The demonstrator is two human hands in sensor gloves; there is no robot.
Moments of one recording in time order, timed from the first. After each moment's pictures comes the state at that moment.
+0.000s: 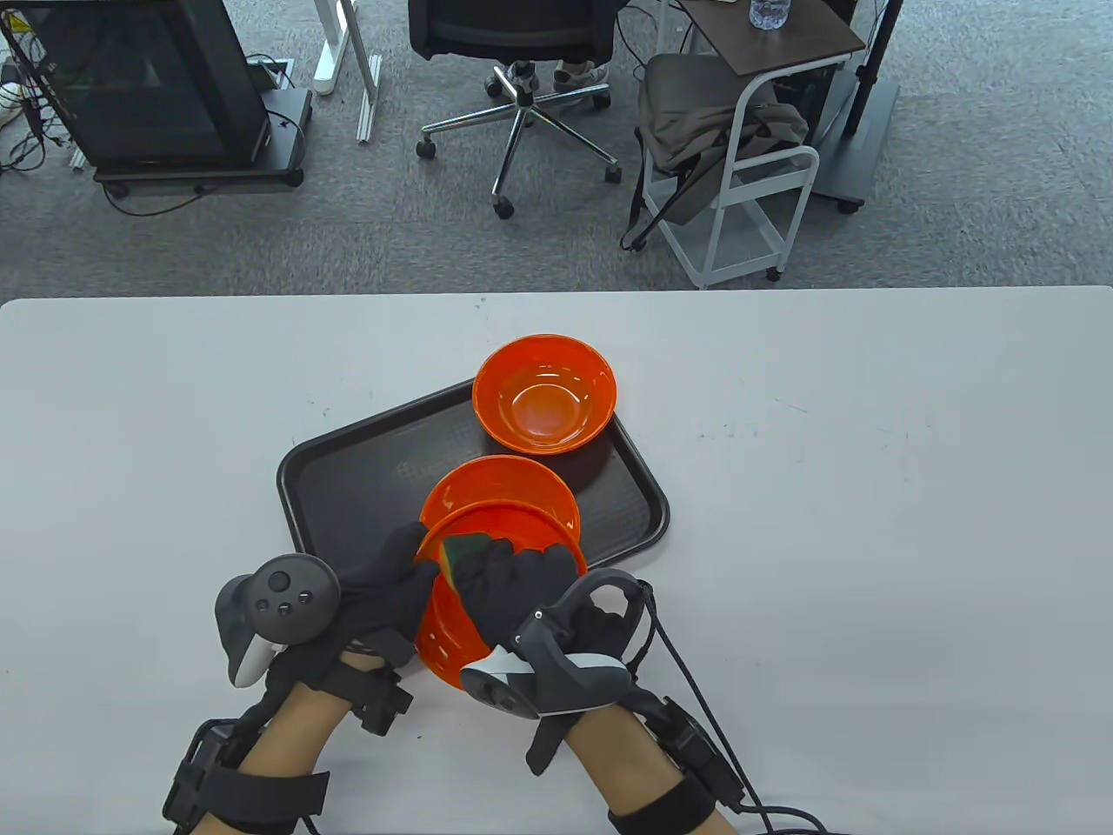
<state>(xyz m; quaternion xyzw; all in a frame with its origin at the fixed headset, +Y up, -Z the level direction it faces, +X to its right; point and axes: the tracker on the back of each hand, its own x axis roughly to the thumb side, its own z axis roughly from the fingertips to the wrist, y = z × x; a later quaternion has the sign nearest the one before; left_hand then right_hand) -0.249 -0.670 -0.247 0.03 -0.15 0.36 0.92 -0.049 -0.659 -0.208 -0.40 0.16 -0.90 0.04</state>
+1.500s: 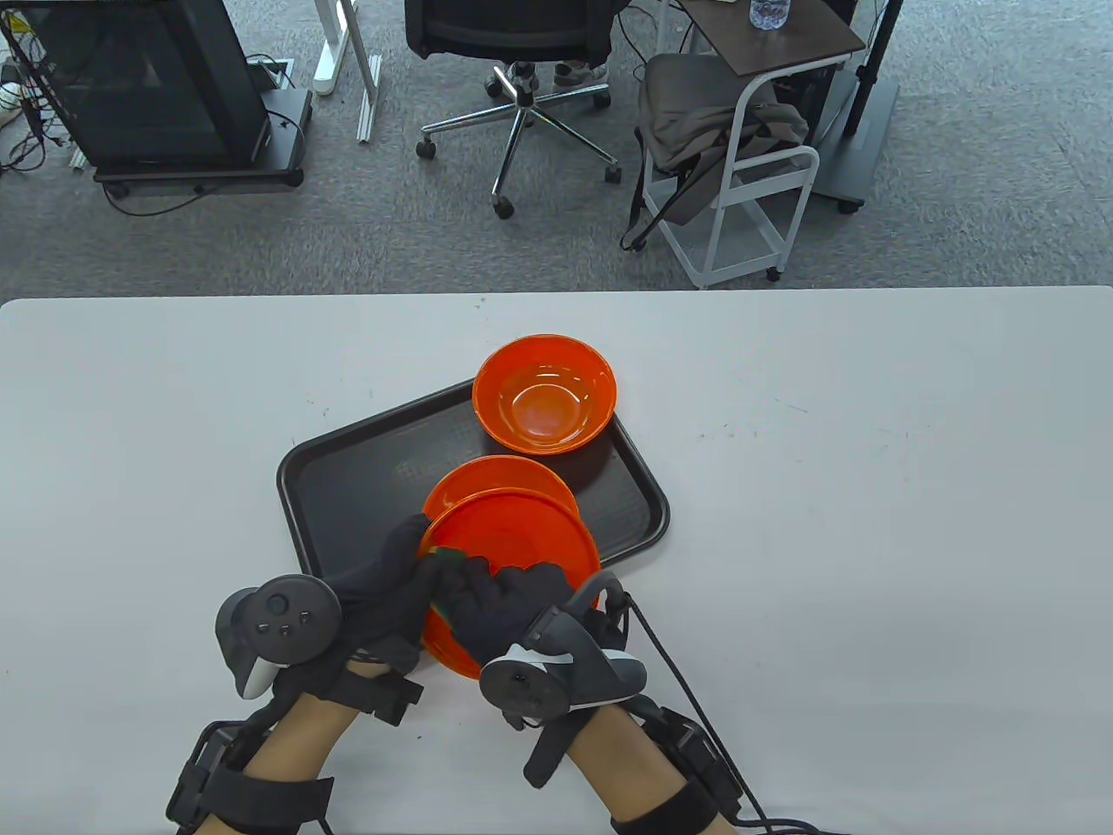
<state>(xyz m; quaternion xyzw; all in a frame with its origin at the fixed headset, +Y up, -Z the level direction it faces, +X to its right) -0.245 -0.663 -0.238 0.11 -0.17 0.36 0.91 -0.044 -0.654 -0.205 -0.42 0.14 -0.89 -0.12</state>
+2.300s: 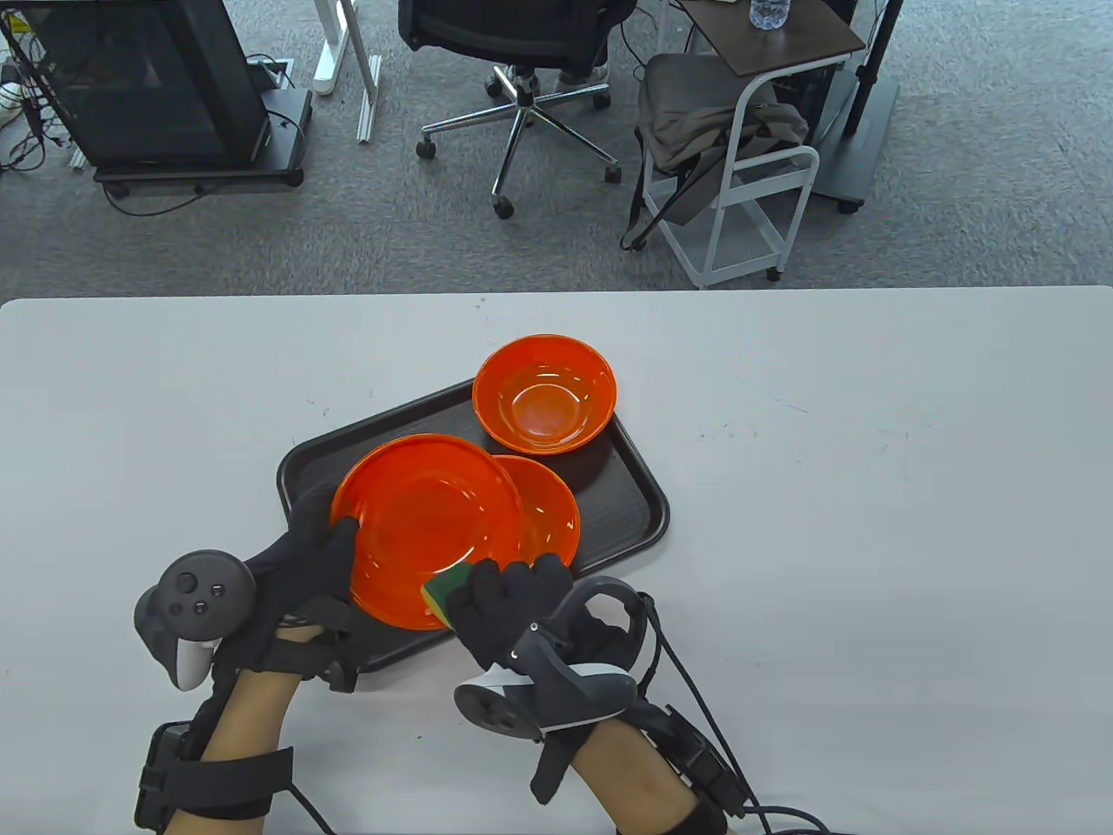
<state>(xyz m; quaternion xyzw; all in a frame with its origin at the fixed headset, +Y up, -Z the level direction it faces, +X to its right) -0.311 -0.659 -0.254 0.13 -0.05 0.42 0.90 -0.045 -0.630 -0.190 -0.40 0.12 -0.91 0.06</state>
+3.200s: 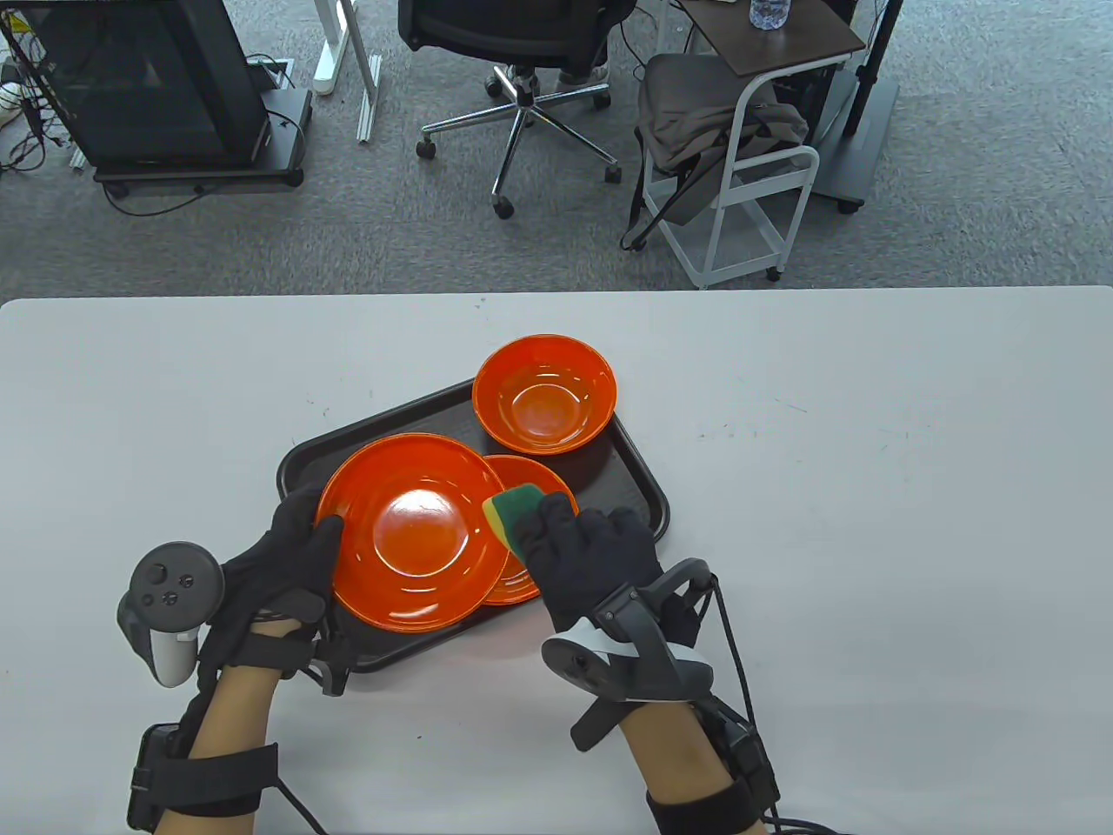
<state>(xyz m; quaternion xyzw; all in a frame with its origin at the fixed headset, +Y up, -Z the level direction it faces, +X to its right) -0.320 -0.662 -0.256 0.09 -0.05 0.49 0.86 0.020 -0.625 -0.214 -0.28 0.25 -0.93 -0.05</state>
